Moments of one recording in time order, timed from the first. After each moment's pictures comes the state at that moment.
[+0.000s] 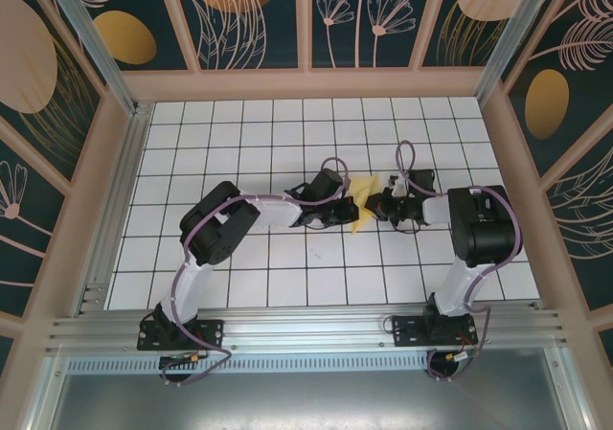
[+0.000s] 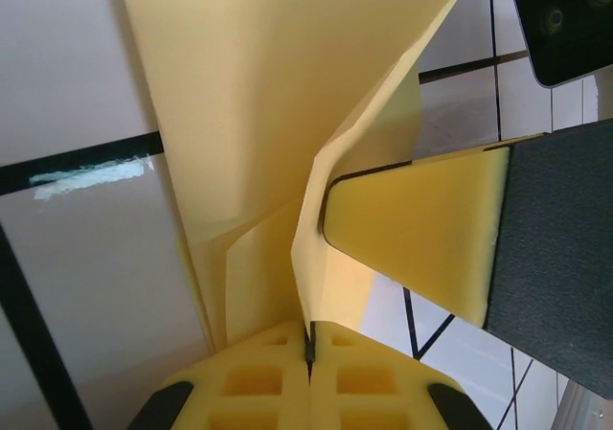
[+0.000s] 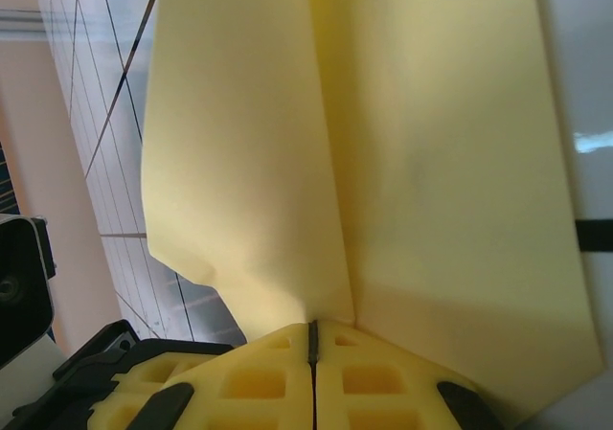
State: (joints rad) left arm -0.84 2.18 1.31 0.12 0.37 -0.91; right arm 0.10 1.78 0.67 0.18 -0.77 0.71
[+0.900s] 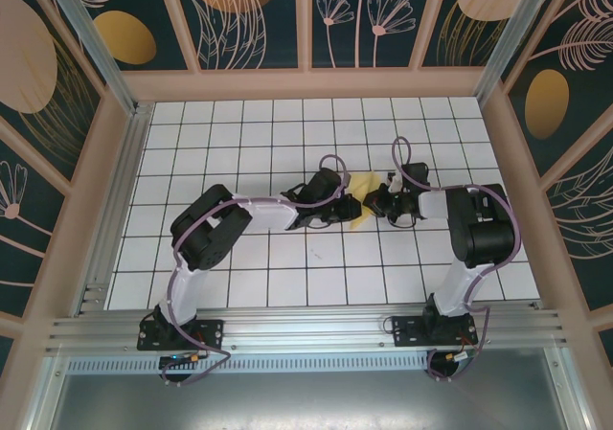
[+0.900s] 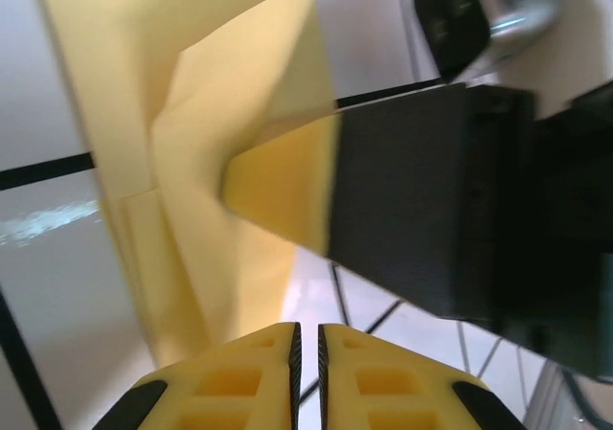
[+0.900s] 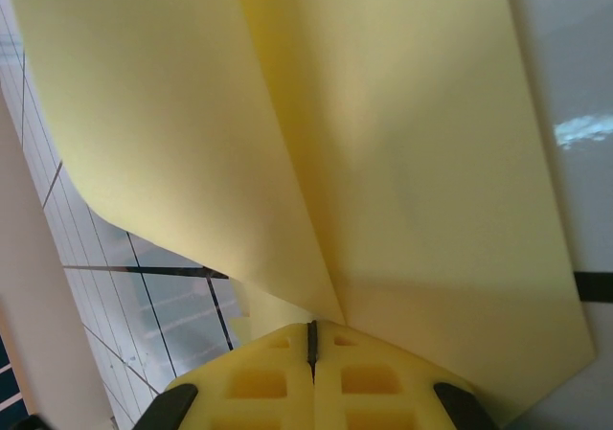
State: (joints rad) left arm -0.86 2.11 1.25 0.18 0.33 -0.92; right arm 0.14 1.78 0.74 0.06 -0.65 0.73
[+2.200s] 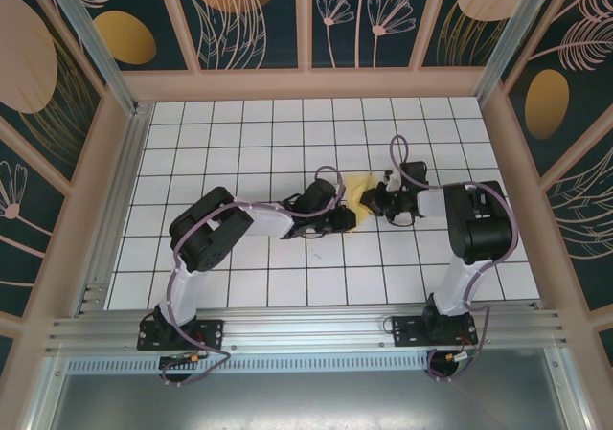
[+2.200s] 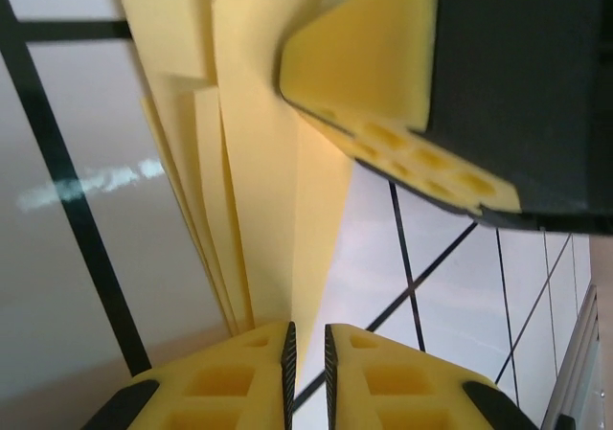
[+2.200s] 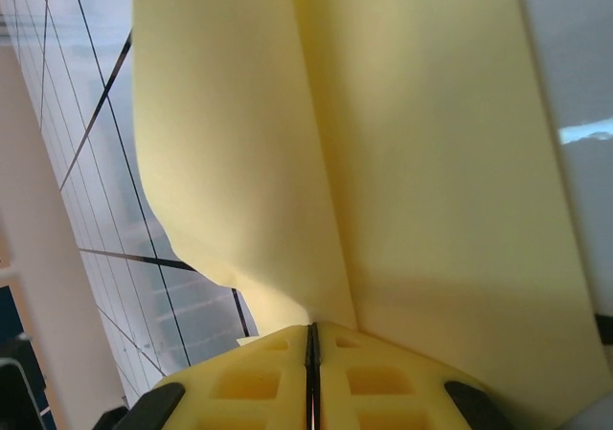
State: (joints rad) left arm -0.88 2.08 1.12 0.26 0.34 -0.92; right arm 0.15 1.81 0.76 0.09 -0.70 0.73
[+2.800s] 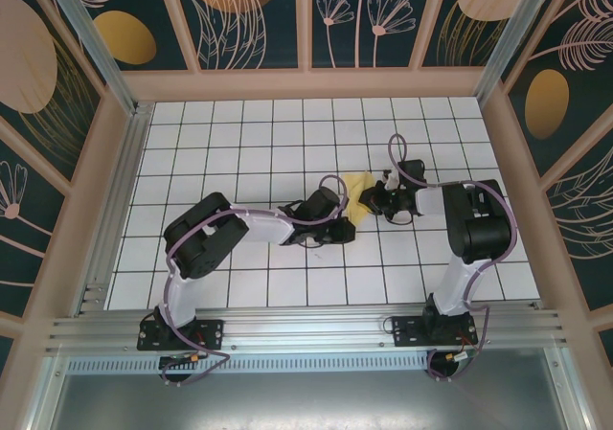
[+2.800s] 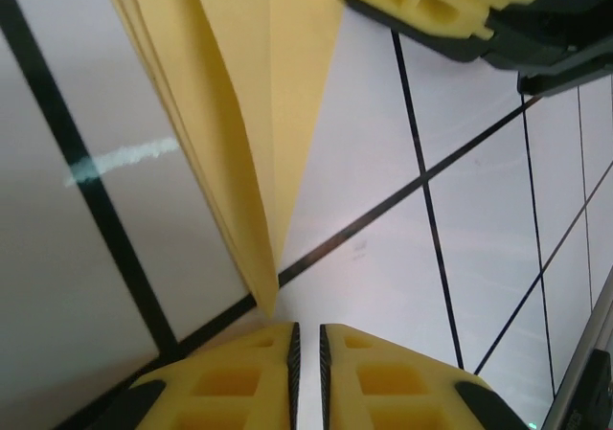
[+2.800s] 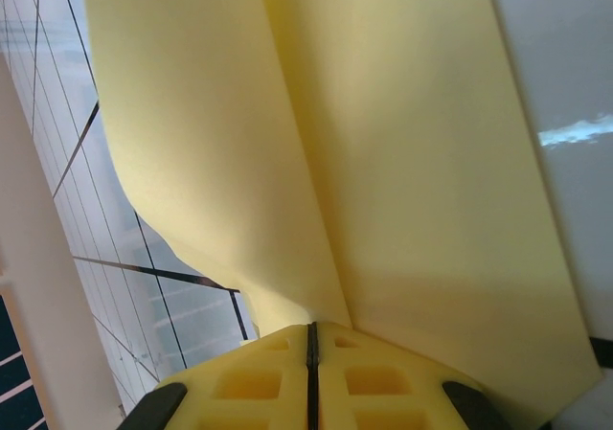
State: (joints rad) left arm -0.92 2.02 1.09 0.14 0.34 -0.87; right arm 0.16 1.82 0.78 0.07 -0.68 0.74
